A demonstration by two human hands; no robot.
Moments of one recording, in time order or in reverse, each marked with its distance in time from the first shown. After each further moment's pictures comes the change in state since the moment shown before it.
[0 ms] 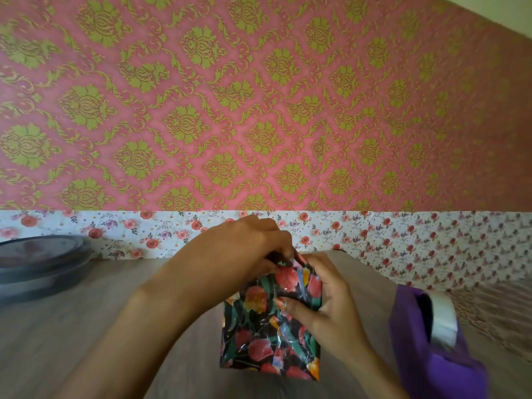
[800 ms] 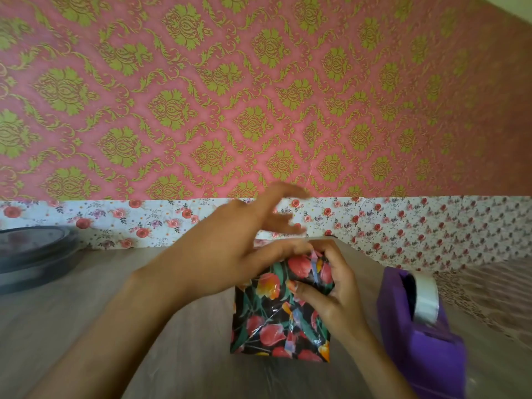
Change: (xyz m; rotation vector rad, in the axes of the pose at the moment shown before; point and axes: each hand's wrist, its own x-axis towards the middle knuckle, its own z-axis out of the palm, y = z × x) left_hand 0.002 0.014 0.004 -0.501 0.137 0.052; right_hand -0.009 0.010 -0.021 0.085 0.085 -0.004
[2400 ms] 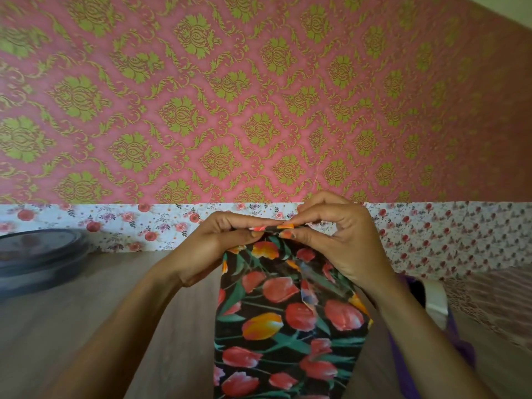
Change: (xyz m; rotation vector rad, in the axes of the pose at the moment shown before) left_hand -0.007 -0.050 0.000 -0.962 0.062 -0.339; right_hand 0.061 -0.067 0.000 -0.183 -0.153 -0.290
